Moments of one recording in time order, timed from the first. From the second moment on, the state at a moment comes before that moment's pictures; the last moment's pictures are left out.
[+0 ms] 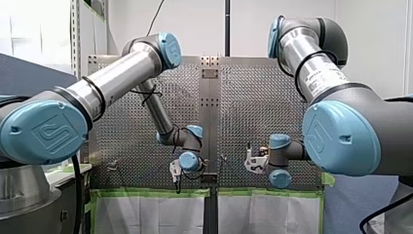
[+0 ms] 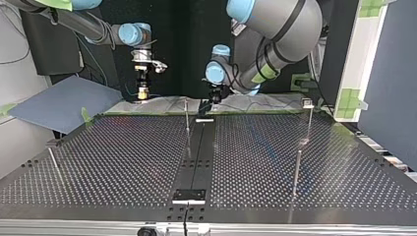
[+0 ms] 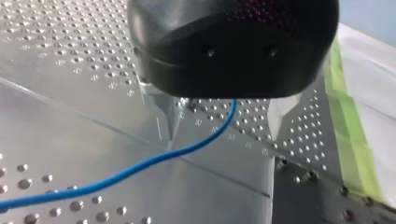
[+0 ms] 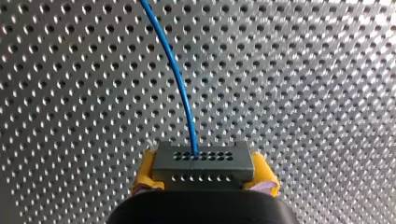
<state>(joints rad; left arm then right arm) -0.52 -2.53 -1.53 -2.48 -1.91 -1.96 1.93 -0.70 1.95 -1.38 1.58 1.56</state>
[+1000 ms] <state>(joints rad) -0.55 -2.58 -1.47 -2.37 -1.97 -2.08 1.91 -0.70 1.96 -1.36 1.62 1.50</state>
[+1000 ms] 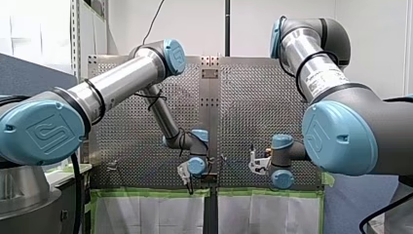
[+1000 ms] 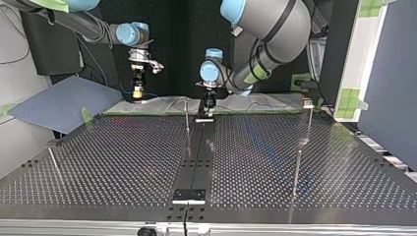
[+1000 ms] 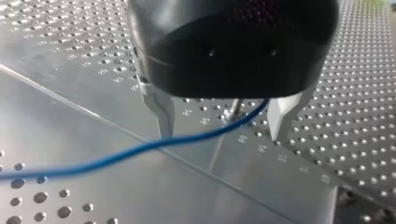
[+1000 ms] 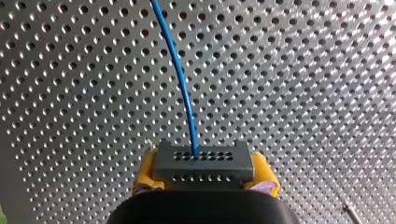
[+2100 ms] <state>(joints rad) -0.62 -2.58 -1.46 -2.30 -2.07 -1.93 1.90 -0.70 1.95 -1.36 1.56 1.50</state>
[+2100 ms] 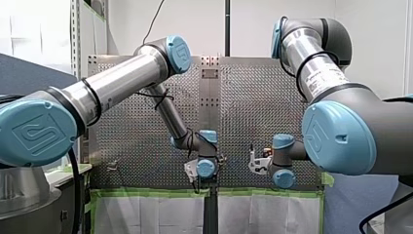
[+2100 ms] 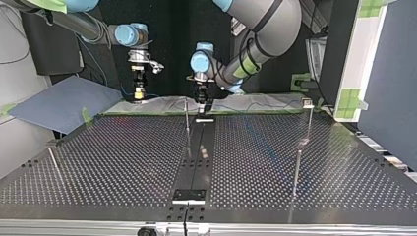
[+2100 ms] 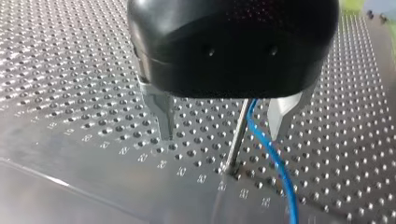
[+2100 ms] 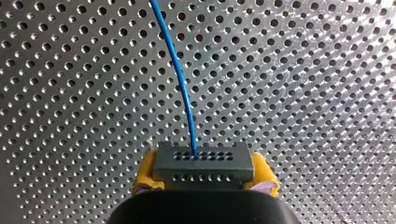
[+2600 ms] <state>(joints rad) -0.63 -2.66 -1.37 -2.36 -2.06 -1.86 1.90 -0.70 1.95 -1.37 1.53 1.50</state>
